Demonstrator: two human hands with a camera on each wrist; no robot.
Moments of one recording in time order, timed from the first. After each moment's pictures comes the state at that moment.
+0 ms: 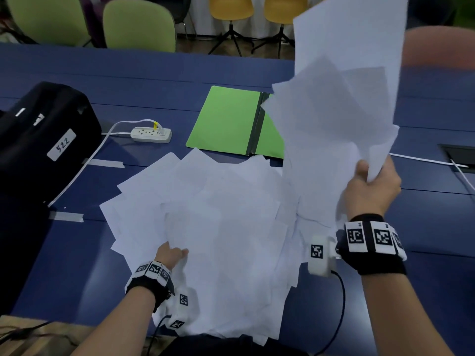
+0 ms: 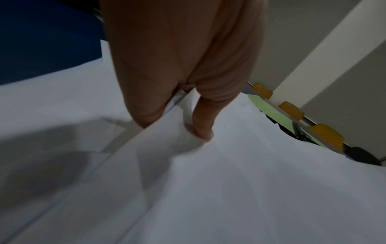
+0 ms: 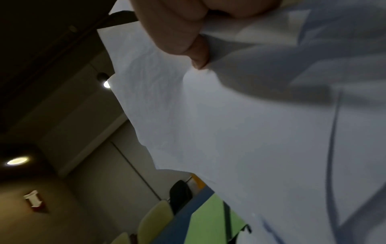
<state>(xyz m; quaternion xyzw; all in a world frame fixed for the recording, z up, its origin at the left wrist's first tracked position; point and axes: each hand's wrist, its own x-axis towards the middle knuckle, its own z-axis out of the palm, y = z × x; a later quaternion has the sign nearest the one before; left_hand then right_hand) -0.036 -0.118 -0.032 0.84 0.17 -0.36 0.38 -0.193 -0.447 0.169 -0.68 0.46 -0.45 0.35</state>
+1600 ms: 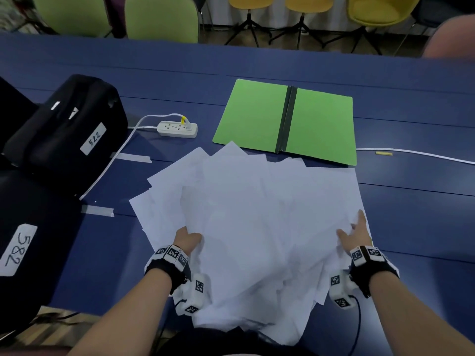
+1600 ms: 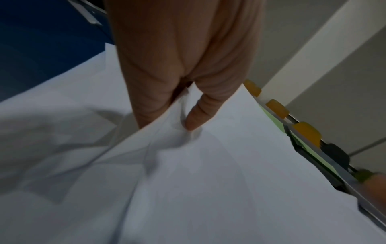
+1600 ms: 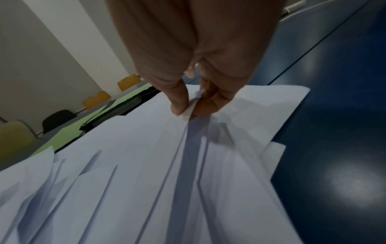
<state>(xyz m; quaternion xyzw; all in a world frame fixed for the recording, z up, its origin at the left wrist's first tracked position) 0.012 -0.094 -0.029 0.78 0.18 -0.36 0.48 -0.204 -0.435 -0.004 -0.69 0.59 0.00 0.43</state>
